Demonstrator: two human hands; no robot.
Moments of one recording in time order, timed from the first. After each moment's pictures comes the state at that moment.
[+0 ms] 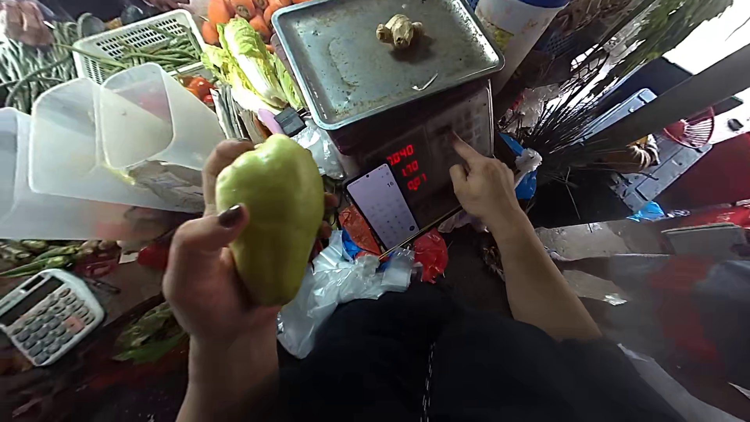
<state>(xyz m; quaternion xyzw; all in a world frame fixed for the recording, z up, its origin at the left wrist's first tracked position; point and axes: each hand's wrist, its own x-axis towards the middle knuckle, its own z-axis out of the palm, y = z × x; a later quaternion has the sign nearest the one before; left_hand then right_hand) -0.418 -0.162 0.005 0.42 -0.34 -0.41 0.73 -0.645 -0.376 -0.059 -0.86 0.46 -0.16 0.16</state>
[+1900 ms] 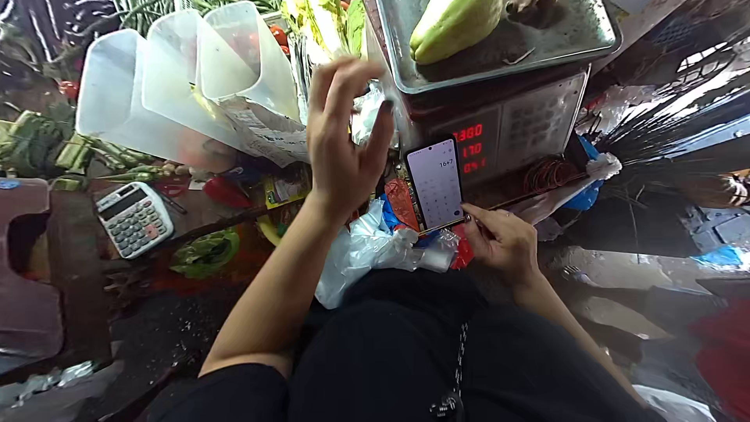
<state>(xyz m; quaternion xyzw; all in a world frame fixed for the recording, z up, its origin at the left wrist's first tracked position) -0.387 -0.220 -0.023 0.65 -0.59 0.08 0.47 -0.662 -0.298 -0.128 -0.89 0.25 -0.33 0.18</state>
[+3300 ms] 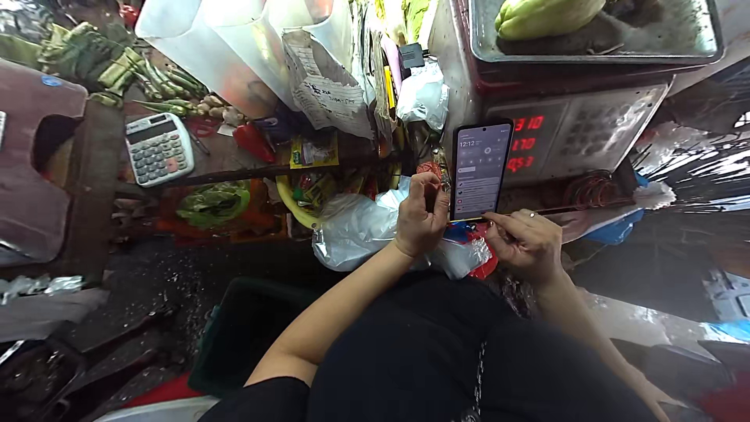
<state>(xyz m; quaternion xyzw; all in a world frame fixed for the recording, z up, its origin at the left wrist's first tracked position) -0.498 -0.186 -0.179 0.67 -0.40 -0.02 0.63 -0.663 -0.320 -0.158 -0.92 0.12 -0.33 0.16</state>
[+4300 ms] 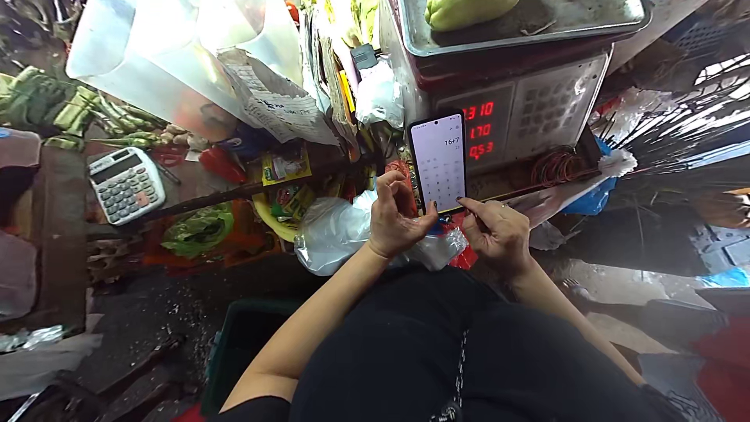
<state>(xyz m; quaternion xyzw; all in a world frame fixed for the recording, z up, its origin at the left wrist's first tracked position) -0.492 -0.185 -0.182 0.64 -0.47 -0.01 0.61 -0.666 -0.307 -0.165 -0.89 0.15 -0.38 0.18</state>
